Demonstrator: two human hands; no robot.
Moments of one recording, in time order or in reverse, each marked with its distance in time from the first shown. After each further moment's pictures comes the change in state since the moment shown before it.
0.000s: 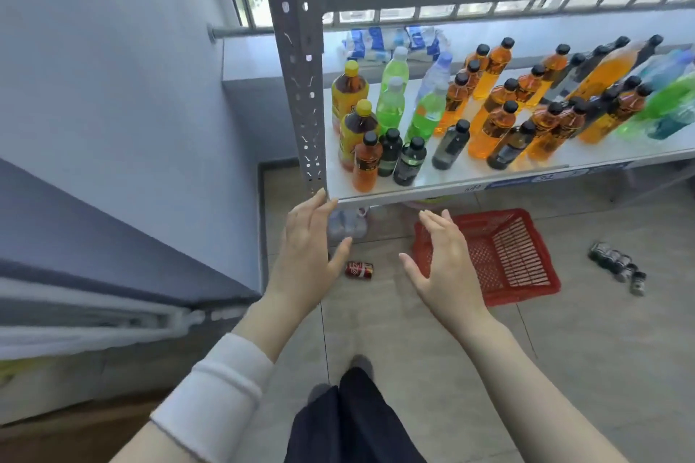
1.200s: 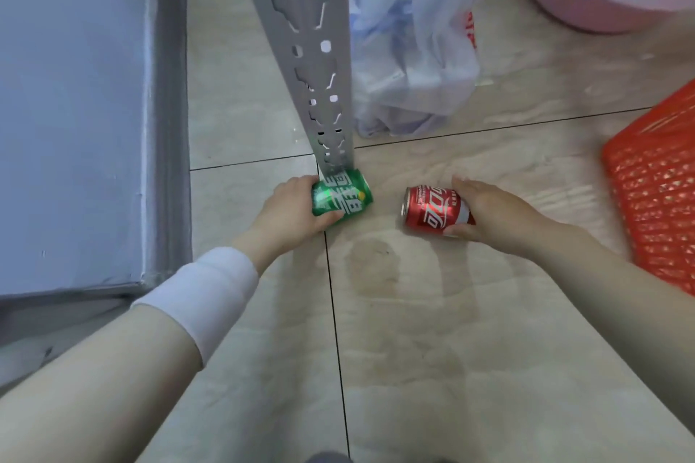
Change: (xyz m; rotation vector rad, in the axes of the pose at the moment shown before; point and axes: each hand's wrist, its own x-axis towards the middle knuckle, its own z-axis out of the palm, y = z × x) left_hand 0.054 -0.585 0.566 0.216 -0.507 -0.378; right_hand 0.126 0.480 0.615 -0.323 -0.749 0.070
